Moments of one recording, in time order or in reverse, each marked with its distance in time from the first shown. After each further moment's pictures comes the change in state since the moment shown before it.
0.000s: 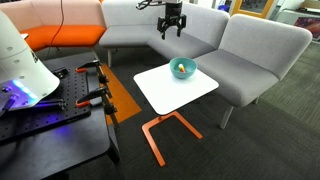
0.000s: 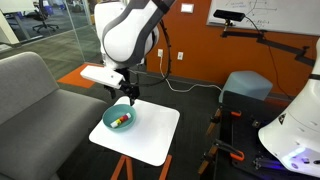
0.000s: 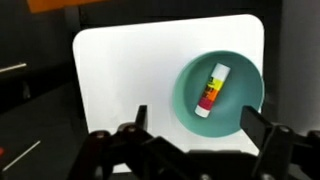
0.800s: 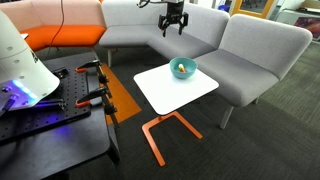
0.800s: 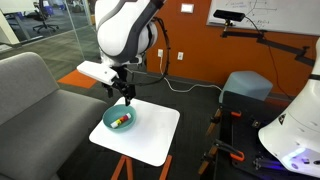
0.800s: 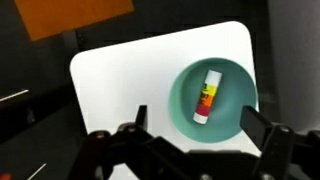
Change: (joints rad) arm 0.009 0.005 -0.010 0.022 0.100 0.004 0.020
